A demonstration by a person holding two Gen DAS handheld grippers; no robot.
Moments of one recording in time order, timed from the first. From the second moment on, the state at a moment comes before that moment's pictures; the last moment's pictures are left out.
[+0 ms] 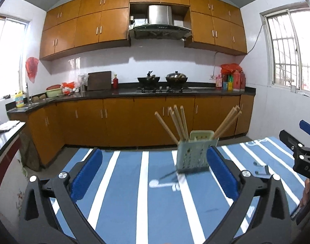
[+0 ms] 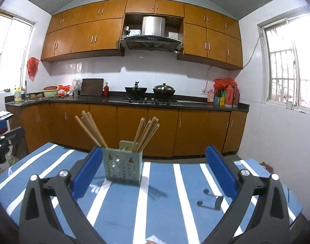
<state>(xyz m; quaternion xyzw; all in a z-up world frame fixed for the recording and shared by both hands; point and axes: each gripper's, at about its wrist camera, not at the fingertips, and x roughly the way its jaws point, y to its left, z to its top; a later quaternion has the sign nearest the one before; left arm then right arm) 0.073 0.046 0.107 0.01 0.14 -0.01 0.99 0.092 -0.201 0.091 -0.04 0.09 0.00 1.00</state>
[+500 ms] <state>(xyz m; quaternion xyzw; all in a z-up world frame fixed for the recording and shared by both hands) 0.020 0.042 0.049 -0.03 0.15 0.01 0.99 0.039 -0.198 0.036 -0.02 0.13 0.03 0.99</state>
